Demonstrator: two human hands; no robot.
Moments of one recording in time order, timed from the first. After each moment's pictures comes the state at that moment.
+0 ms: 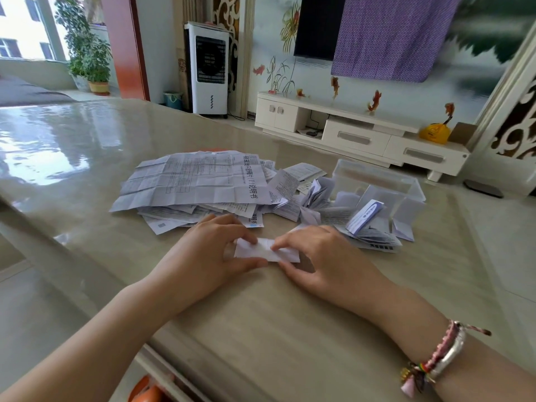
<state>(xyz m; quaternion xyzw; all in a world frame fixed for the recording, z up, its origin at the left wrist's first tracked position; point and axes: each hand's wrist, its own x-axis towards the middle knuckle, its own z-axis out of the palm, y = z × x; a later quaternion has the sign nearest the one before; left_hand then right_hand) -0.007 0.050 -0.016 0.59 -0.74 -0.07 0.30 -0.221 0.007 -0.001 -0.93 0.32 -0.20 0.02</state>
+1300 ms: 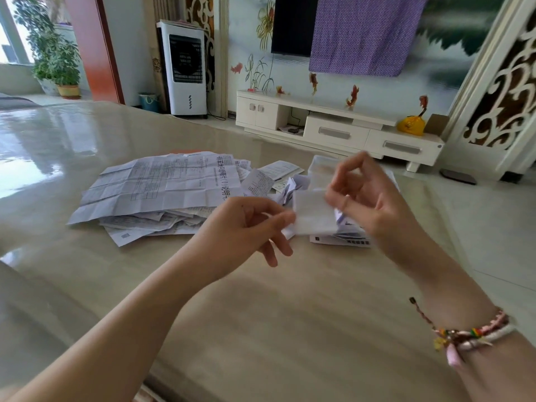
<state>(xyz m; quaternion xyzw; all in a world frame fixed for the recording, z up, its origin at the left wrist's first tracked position) -0.076 0.032 0.028 0.43 -0.62 -0.44 0.48 -0.275 -0.002 0.055 -0.77 0.29 -0.46 0.34</state>
